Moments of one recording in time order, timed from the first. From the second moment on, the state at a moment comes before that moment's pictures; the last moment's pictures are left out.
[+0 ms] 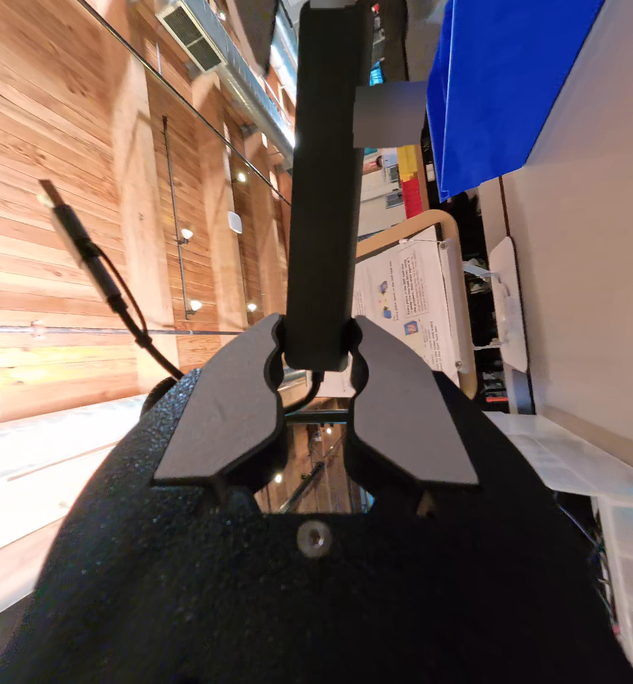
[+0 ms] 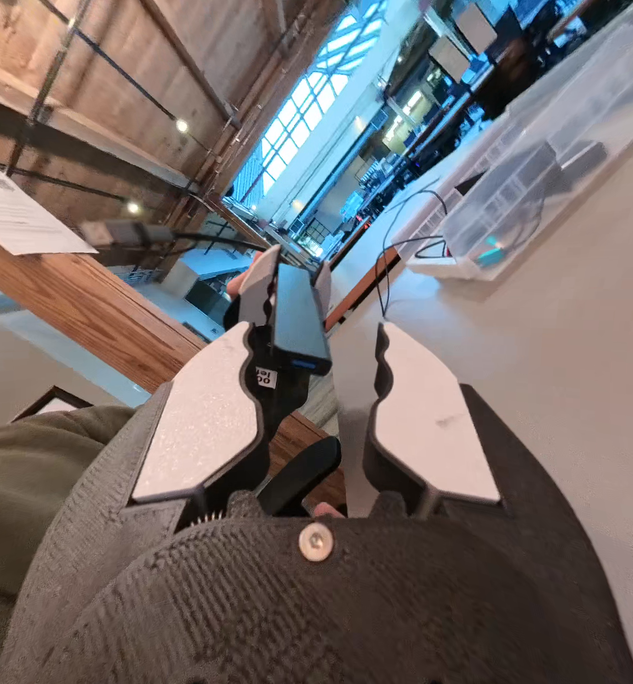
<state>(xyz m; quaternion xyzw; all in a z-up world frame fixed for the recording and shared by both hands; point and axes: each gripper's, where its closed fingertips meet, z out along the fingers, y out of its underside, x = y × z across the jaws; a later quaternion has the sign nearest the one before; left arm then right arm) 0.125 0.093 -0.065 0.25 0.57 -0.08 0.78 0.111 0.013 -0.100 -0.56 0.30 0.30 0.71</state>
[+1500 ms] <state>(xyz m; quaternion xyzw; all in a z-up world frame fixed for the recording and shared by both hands) 0.176 0.109 -0.093 0.15 0.57 0.00 0.81 0.131 0.040 -0.124 -0.41 0.40 0.34 0.74</state>
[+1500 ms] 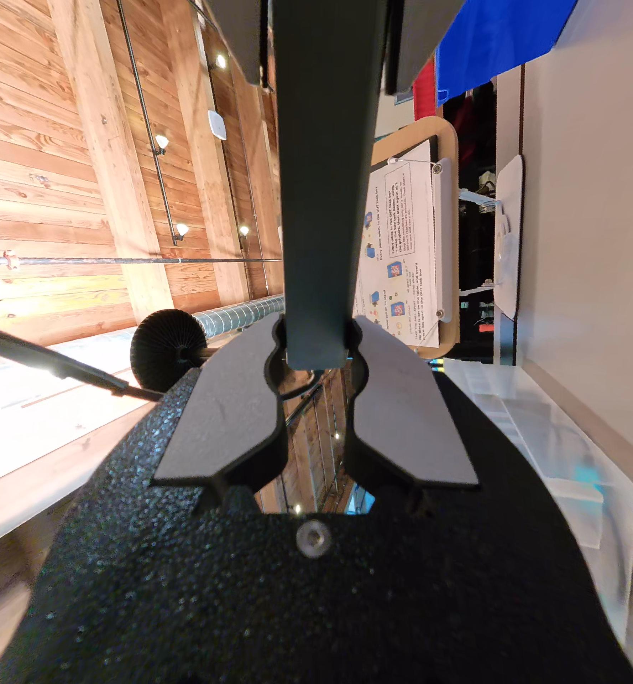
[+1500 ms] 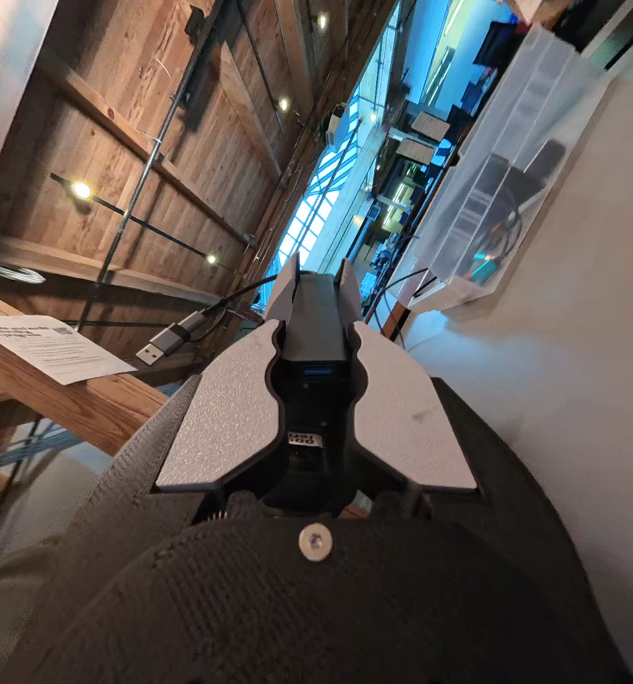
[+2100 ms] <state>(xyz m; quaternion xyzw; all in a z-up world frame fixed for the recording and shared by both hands) 0.082 0.067 -0.159 0.06 0.86 -0.39 0.33 0.143 -0.018 -0.068 -0.49 0.28 0.00 0.82</state>
